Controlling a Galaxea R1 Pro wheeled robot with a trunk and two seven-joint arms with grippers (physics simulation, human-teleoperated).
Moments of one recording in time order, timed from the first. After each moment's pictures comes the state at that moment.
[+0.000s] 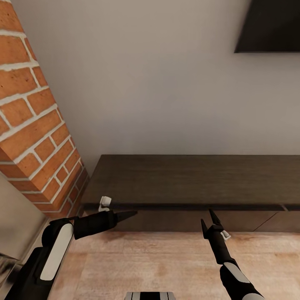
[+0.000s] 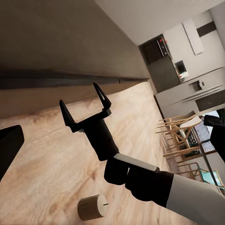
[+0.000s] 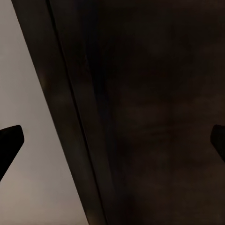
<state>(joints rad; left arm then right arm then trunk) -0.36 0.08 0.00 -1.56 0.60 1.04 -0.80 -0.51 -0.04 -0.26 -0.39 -1.40 0.28 0.93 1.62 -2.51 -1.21</state>
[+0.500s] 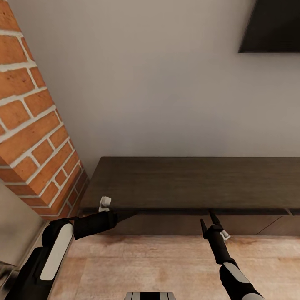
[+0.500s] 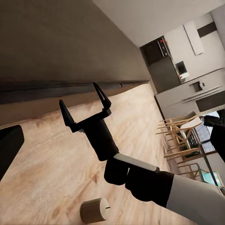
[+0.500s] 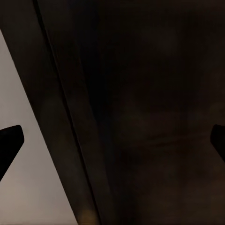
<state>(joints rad) -0.36 0.08 0.00 -1.56 0.60 1.04 -0.80 -0.51 -0.03 -0.26 -0.39 -1.39 0.28 0.93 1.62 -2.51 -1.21</state>
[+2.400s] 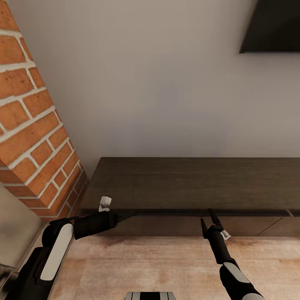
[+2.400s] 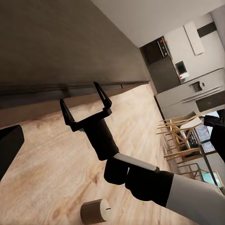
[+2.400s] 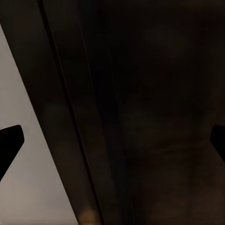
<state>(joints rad) -0.36 0.08 0.00 -1.56 0.60 1.04 -0.80 -0.51 -0.03 -0.26 -0.39 -1.39 0.28 0.95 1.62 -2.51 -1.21</state>
